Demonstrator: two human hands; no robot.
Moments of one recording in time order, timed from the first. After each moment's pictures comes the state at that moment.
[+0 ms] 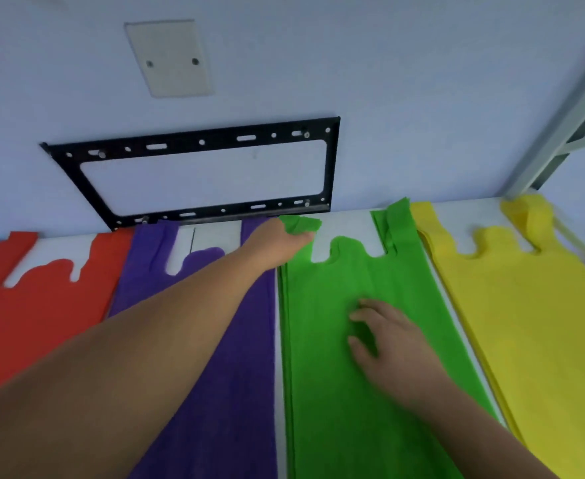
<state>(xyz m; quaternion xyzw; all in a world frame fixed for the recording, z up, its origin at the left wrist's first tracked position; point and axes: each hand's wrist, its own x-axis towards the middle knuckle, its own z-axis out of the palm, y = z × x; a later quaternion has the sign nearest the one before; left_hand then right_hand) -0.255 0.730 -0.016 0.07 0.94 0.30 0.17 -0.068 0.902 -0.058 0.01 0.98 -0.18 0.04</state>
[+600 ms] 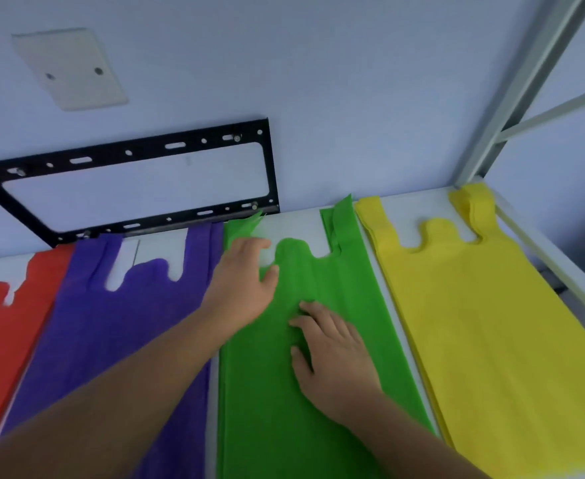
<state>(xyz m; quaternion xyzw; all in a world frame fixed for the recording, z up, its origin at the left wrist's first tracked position) -0.198 0.774 -0.049 0.19 0.94 0.28 -0.03 -0.060 0.916 -0.073 -0.02 0.97 -0.23 0.02</state>
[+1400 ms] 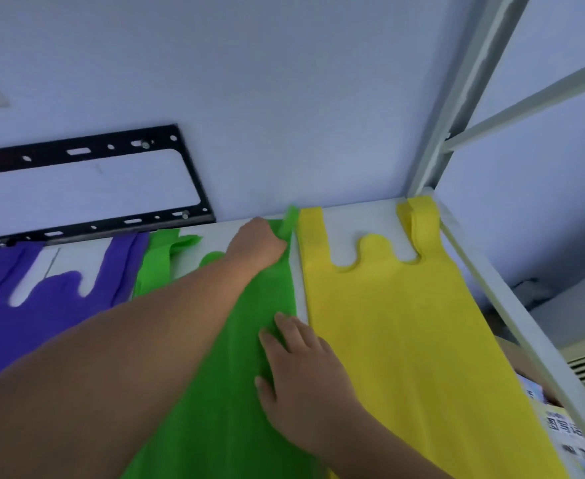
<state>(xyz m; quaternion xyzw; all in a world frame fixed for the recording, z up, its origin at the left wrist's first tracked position) -0.275 0.959 -0.050 0.01 0.96 0.26 0.11 -0.063 1.027 -0.056 -0.09 0.97 -0.18 0.10</state>
